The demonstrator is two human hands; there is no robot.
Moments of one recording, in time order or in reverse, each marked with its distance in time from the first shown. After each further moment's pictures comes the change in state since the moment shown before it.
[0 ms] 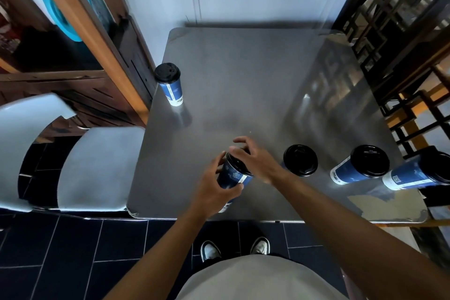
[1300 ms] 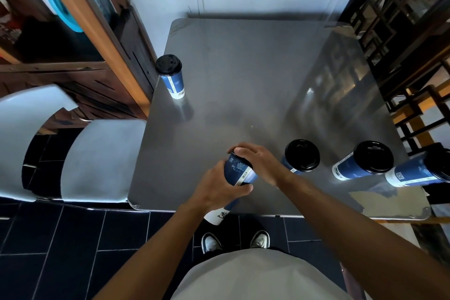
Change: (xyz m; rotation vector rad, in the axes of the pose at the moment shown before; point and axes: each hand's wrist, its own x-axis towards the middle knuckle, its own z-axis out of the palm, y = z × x) left_hand -0.001 0.010 0.003 0.315 -0.101 -0.125; right_hand -0.014 0.005 0.001 0.199 -0.116 -0.060
